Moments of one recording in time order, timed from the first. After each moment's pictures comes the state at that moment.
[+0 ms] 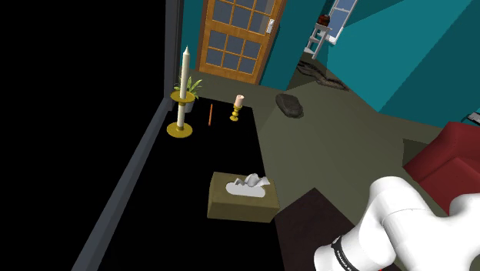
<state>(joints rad) 0.76 -0.95 0.70 -2.21 0.37 1.97 0.33</state>
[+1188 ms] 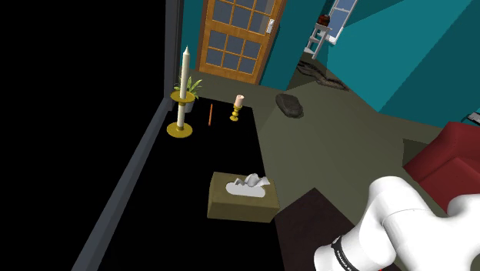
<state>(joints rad) 0.79 -1.00 0.88 -2.28 0.45 2.05 0.48</state>
